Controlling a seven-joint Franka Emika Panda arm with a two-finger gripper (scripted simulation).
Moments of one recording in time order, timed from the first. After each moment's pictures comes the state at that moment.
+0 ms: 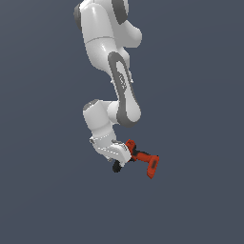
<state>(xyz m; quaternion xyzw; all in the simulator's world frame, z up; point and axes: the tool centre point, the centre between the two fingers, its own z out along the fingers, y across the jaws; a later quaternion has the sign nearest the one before) 0.093 -0.029 0.050 -0.91 0.30 -0.18 0.23</state>
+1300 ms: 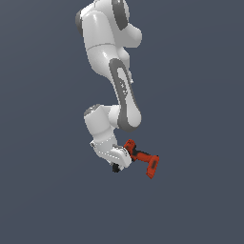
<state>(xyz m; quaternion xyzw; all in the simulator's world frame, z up) 0.105 -0.026 0.035 -0.91 0.30 -0.18 0.23</state>
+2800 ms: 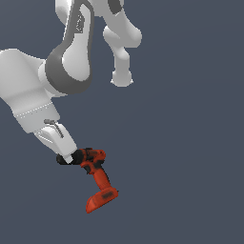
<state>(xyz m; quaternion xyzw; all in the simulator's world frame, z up) 0.151 -0.175 0.245 -0.91 0.30 -0.17 0.23</state>
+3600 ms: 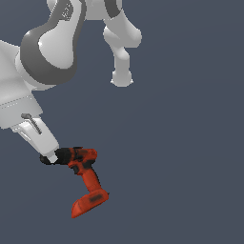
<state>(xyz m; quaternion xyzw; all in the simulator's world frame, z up) 0.162 -0.201 0.278 -0.91 0.30 -0.17 0.23</state>
